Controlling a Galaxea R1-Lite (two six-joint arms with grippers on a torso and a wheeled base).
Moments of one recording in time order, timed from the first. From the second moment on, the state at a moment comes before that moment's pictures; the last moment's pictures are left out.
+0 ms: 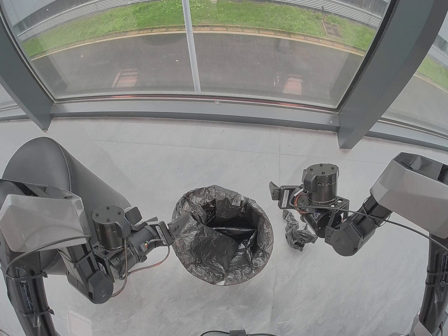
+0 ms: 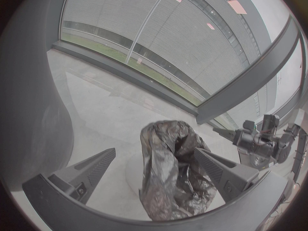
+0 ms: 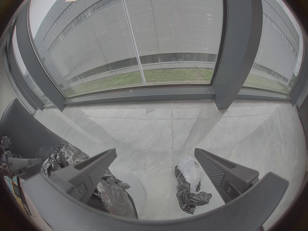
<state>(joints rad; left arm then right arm) -0.37 2.21 -0.44 -1.51 -0.07 -0.45 0.50 2.24 -0.96 -0.99 -0.38 0.24</state>
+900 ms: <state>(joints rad) -0.38 2.32 -0.36 -1.55 -0.01 -0.47 0.50 2.24 -0.96 -1.00 -0.38 0.24</state>
